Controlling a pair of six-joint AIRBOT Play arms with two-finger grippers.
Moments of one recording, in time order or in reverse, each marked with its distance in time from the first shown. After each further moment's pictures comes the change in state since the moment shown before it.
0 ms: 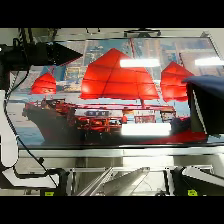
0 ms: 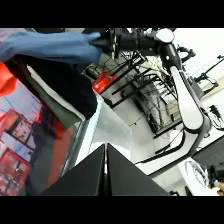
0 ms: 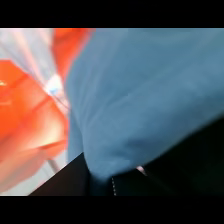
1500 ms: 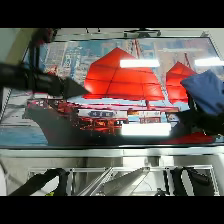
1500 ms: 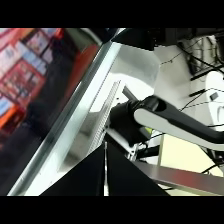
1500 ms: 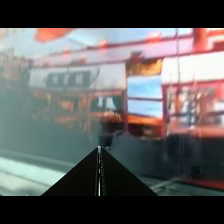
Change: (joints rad) left arm -0.159 0.420 -0.399 0.357 0.013 -0.087; right arm 0.615 0.790 -0.680 0.138 -0.006 -0.074
